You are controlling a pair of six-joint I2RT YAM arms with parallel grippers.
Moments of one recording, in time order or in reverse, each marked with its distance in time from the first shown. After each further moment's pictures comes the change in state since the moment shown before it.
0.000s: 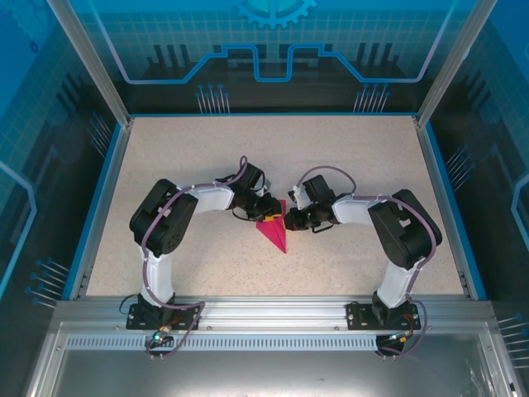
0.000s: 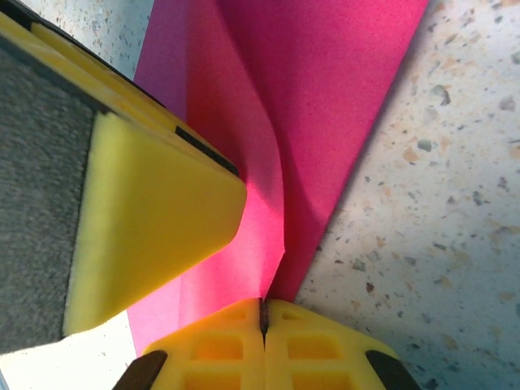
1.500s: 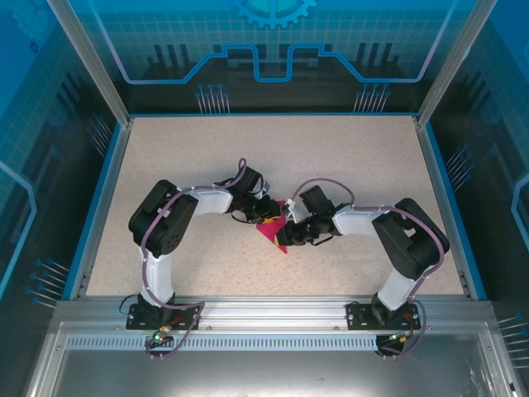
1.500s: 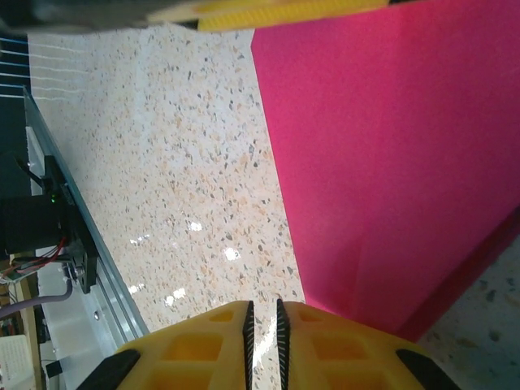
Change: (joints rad) left arm 0.000 -0.004 -0.051 0.069 -0.004 0.000; right arm 0.084 -0.084 -0.105 0.017 -0.224 0.087
